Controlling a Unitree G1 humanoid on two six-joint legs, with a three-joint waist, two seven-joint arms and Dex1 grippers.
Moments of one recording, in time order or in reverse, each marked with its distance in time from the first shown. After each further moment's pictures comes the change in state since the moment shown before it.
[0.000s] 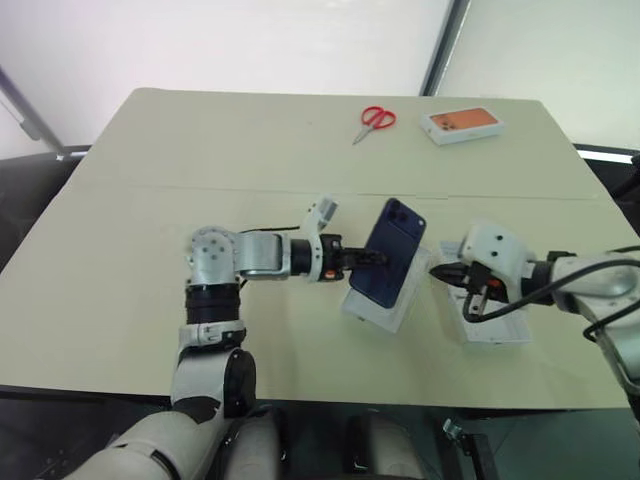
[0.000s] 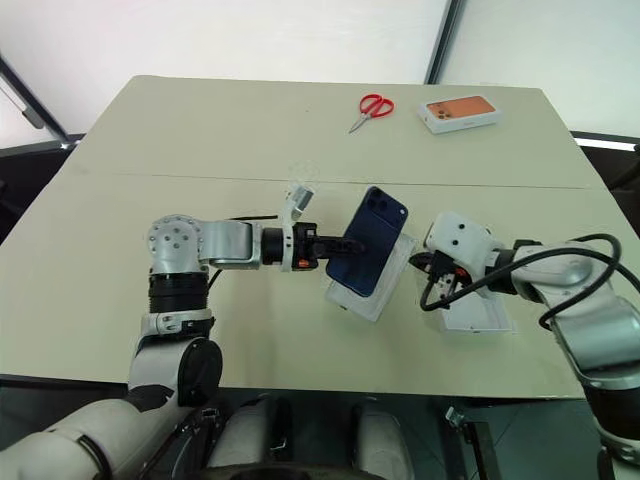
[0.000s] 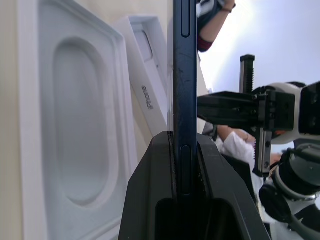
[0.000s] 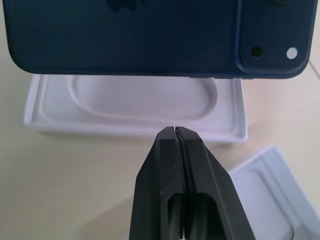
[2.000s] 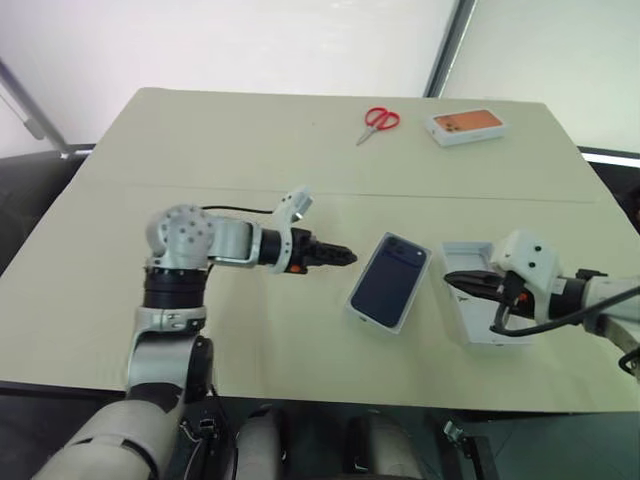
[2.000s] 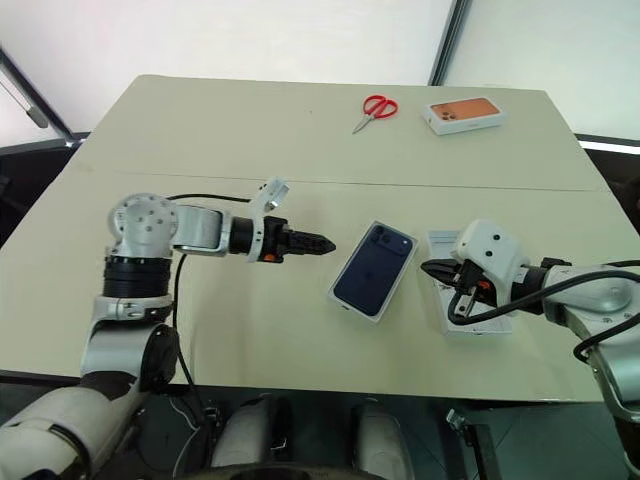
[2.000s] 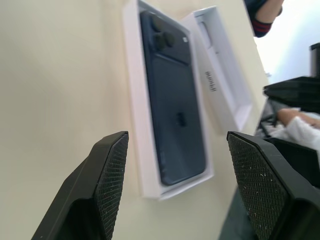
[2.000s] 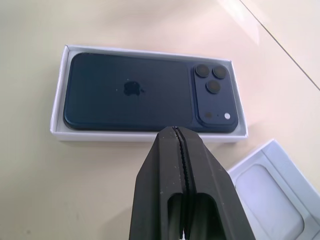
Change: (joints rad) left arm 0.005 0.342 -0.160 -0.157 0.163 -0.015 -0.262; right arm 0.111 0.000 -0.092 -0.022 0.166 -0.079 -0.073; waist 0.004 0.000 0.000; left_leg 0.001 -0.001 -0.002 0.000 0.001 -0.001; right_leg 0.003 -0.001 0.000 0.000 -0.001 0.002
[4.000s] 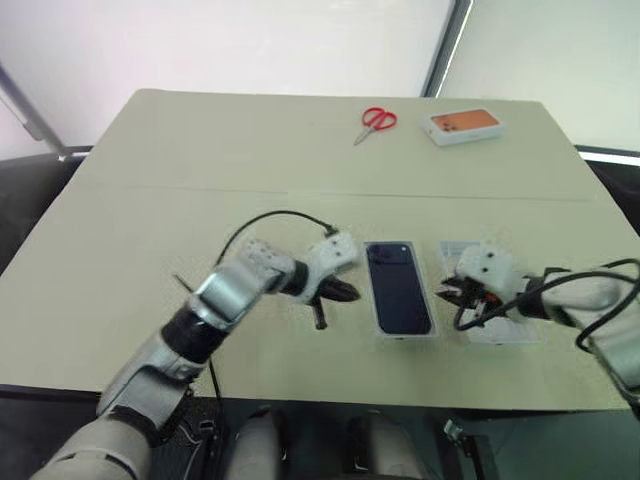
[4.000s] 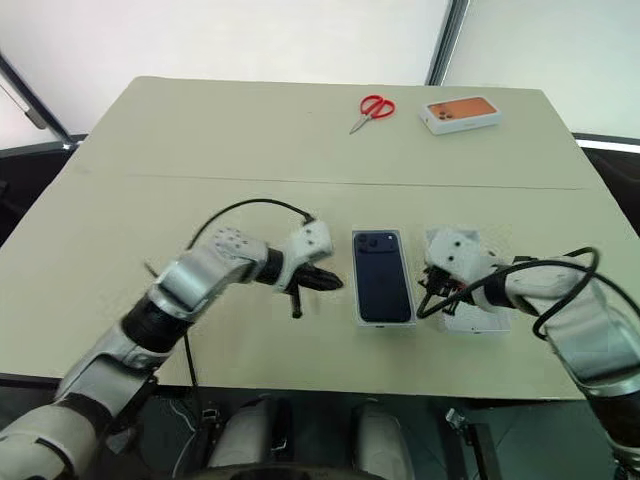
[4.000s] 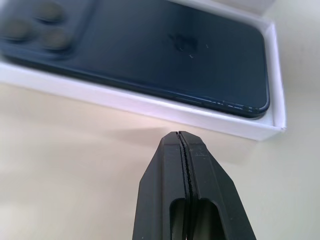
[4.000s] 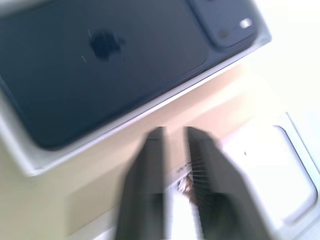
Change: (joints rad) left arm 0.190 0.116 -0.527 -0.229 0.712 -0.738 -0.678; right arm -0.134 -0.033 0.177 0.005 -0.161 0.217 -0.034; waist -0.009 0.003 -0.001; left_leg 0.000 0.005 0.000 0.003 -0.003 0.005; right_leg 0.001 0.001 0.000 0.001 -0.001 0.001
